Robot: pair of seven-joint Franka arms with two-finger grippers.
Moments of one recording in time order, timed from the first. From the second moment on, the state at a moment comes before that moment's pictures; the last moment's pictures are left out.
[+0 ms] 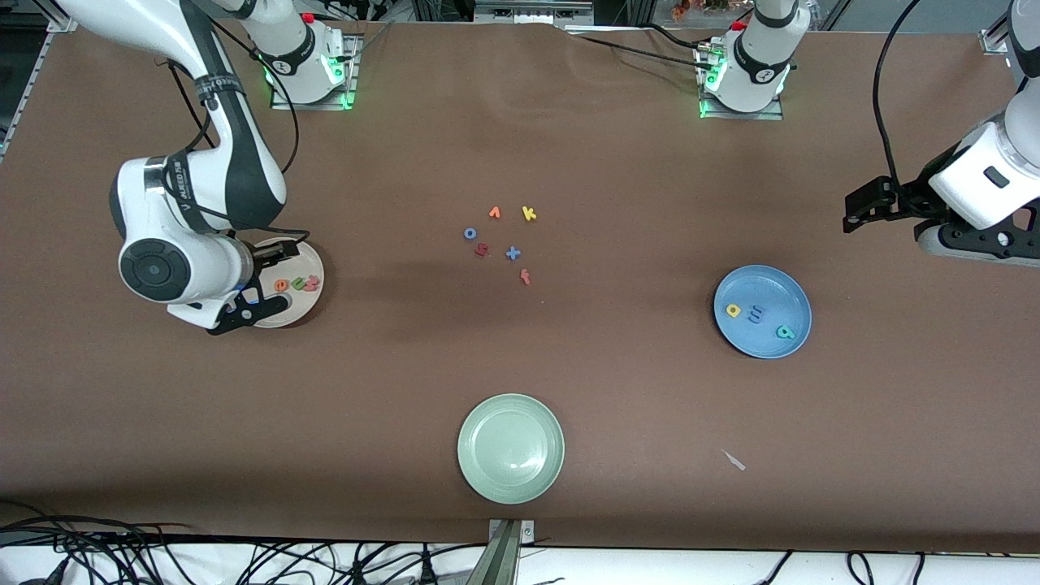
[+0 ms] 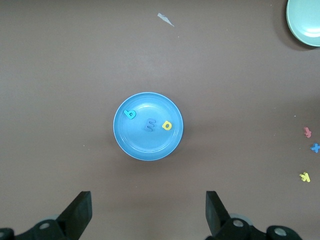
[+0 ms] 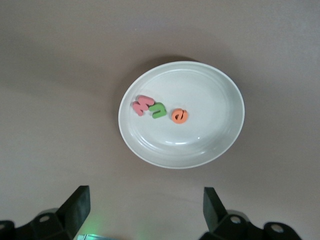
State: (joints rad) left arm -0.02 0.12 -0.05 -1.50 -0.02 1.55 0.02; right arm 0.25 0.40 -0.08 -1.67 -0.08 1.66 -0.18
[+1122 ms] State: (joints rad) left arm -0.07 -0.03 0.00 -1.63 -0.02 1.52 0.02; right arm 0.08 -0.02 0.08 -1.73 -0.08 1.52 0.00
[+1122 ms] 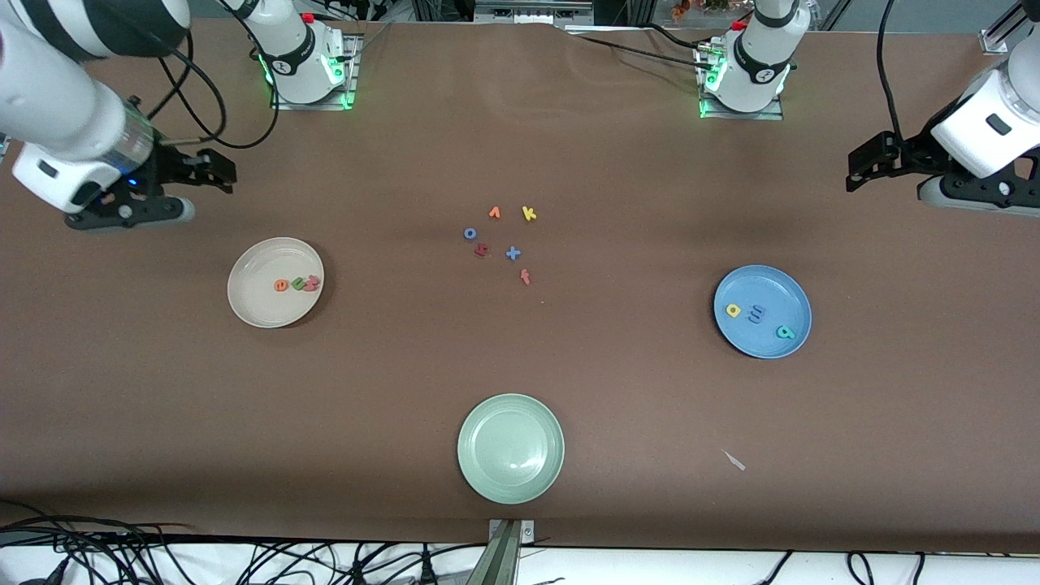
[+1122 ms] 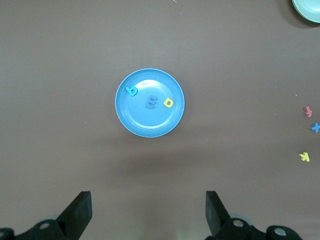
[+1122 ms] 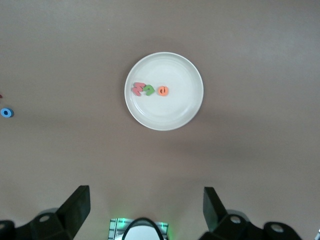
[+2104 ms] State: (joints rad) left arm -0.04 -0.03 0.01 -1.65 -0.02 1.58 0.02; right arm 0.02 -0.02 0.05 -1.68 0.03 1.51 0.07
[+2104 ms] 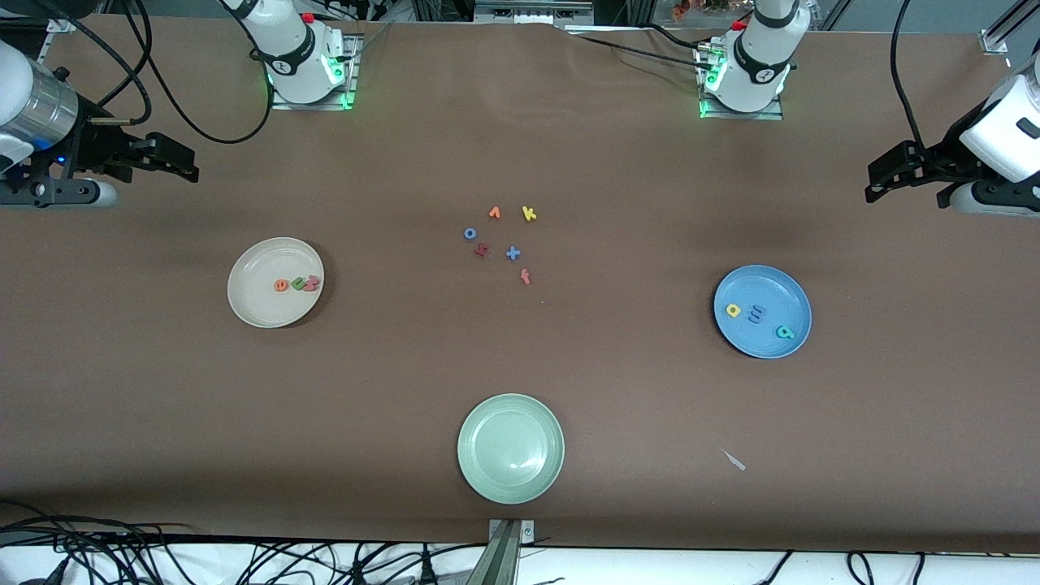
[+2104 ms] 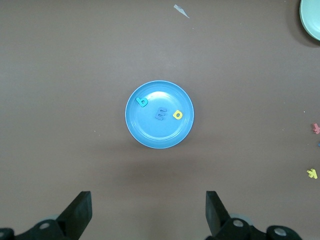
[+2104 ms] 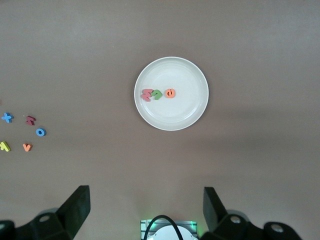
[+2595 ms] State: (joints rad) left arm -0.04 -0.03 0.01 -1.65 -0.02 1.58 0.02; right arm 0.02 -0.01 0.05 -1.66 -0.03 1.51 0.00
